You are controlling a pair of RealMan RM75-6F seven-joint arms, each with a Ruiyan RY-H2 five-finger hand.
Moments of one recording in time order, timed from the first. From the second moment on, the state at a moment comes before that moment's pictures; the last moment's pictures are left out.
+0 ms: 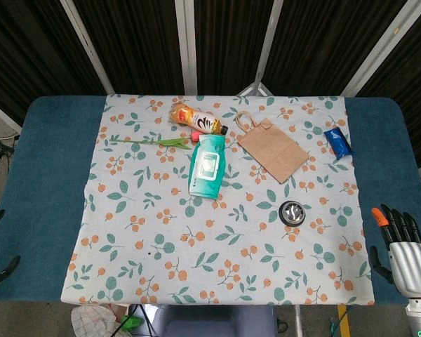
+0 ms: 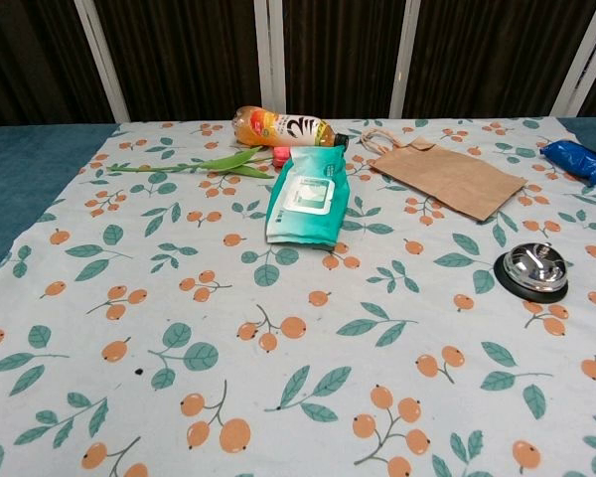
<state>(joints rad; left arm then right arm) 0.08 -1.09 -0.01 -1.70 1.65 1.71 0.12 0.02 -1.06 0.03 -1.72 -1.58 1.55 -0.07</state>
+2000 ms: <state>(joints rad) 0.07 -1.11 -0.03 -1.72 1.60 1.68 0.16 0.42 -1.40 0.19 -1.62 -1.33 1.06 -0.26</state>
